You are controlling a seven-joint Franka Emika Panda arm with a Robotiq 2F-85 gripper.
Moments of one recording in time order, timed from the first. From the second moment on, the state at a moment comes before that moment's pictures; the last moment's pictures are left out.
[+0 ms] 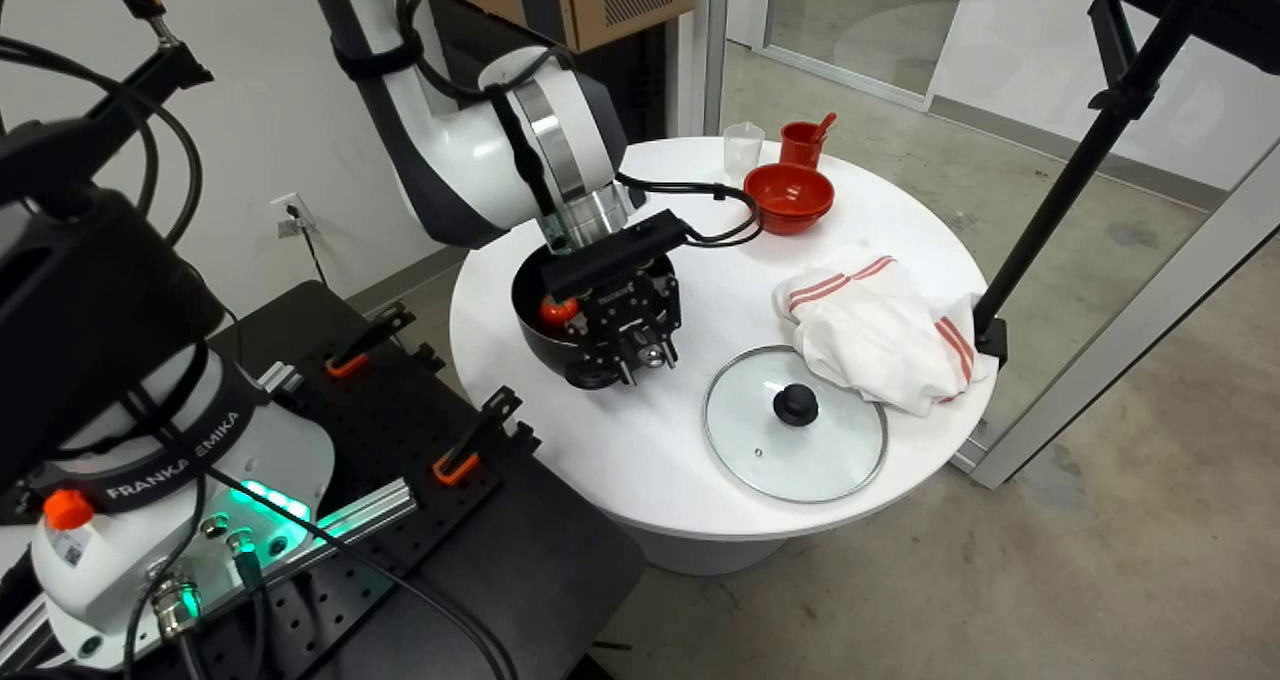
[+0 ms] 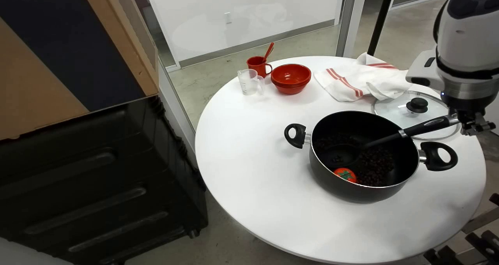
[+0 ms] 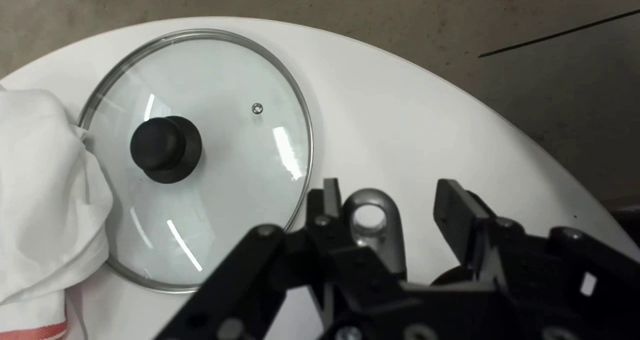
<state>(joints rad) -0.17 0.42 -0.15 -2.54 -1.40 2.65 0.04</state>
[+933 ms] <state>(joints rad) -0.14 0.33 -0.09 -2.55 -1.23 2.52 0.03</state>
